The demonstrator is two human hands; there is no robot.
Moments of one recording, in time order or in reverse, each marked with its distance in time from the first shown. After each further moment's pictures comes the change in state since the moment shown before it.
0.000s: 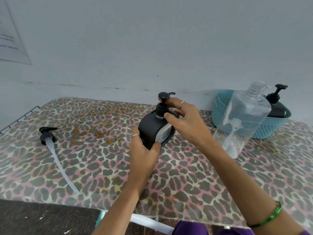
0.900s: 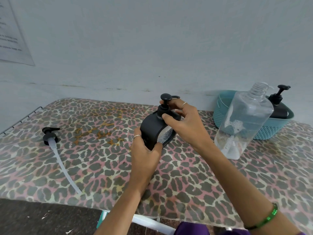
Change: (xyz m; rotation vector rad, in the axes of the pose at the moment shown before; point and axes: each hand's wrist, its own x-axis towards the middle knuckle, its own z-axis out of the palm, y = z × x) left_hand 0.000 0.001 0.000 0.016 0.000 -0.024; right_hand 0.000 0.003 0.007 0.009 0.068 0.001
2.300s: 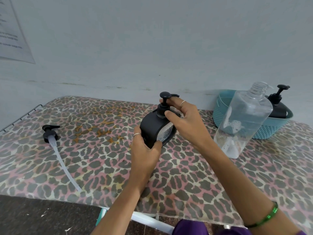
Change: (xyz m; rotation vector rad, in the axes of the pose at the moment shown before) left_hand 0.000 -0.001 0.000 0.018 0.015 0.010; right_hand -0.003 -0.005 -0.001 0.026 -0.010 0.035
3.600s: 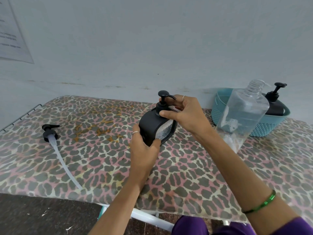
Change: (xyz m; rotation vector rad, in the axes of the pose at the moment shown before) left_hand -0.001 -0.003 -0.001 -0.001 0.011 -0.043; right_hand 0.018 0.008 -0.010 0.079 -0.020 0.080
